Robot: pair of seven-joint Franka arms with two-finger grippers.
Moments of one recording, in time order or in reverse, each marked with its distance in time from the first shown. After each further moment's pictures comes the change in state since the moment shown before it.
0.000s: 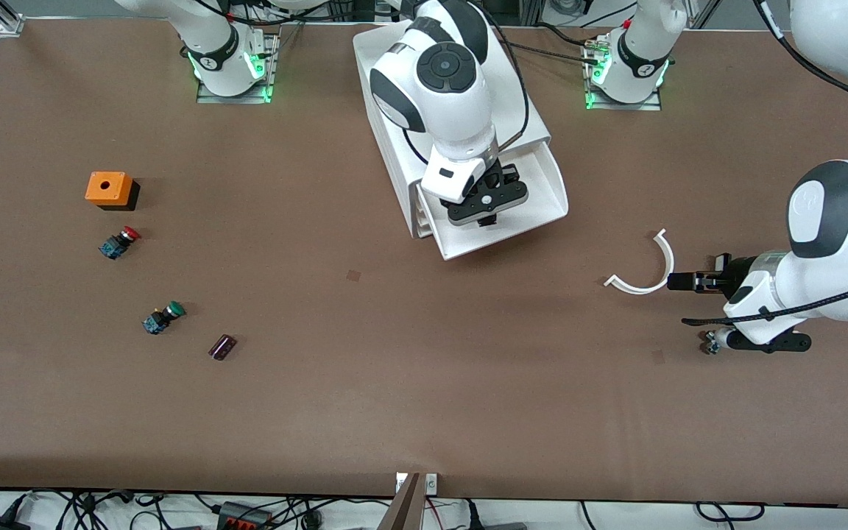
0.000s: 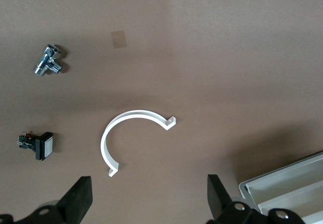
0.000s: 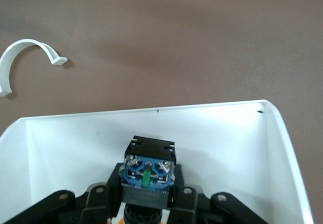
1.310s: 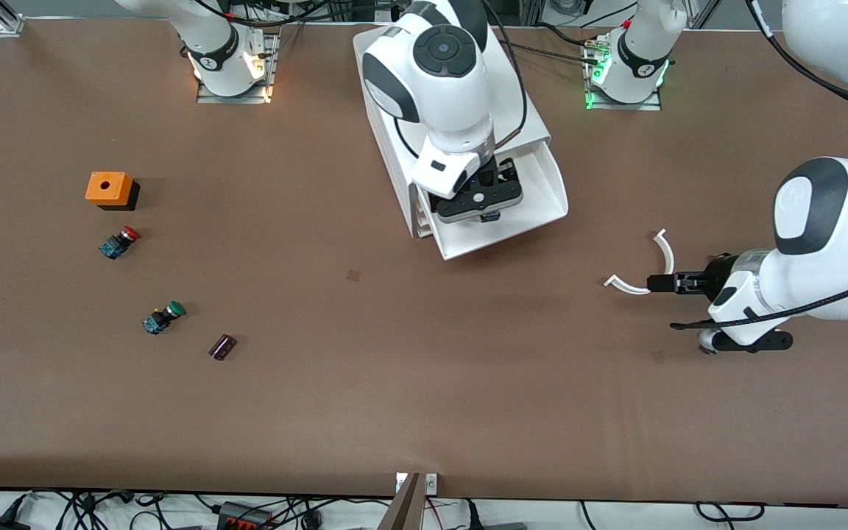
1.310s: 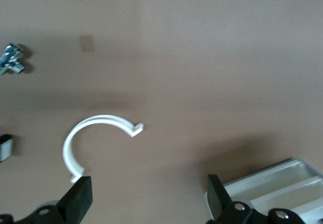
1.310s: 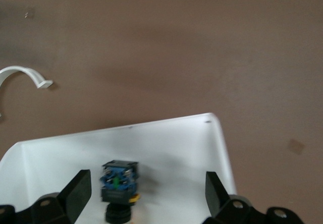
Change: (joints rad) left arm -0.035 0.002 -0.019 0.002 -0.086 0.059 -0.132; right arm 0.014 -0.008 -0.117 0.114 0.000 -0.141 0.055
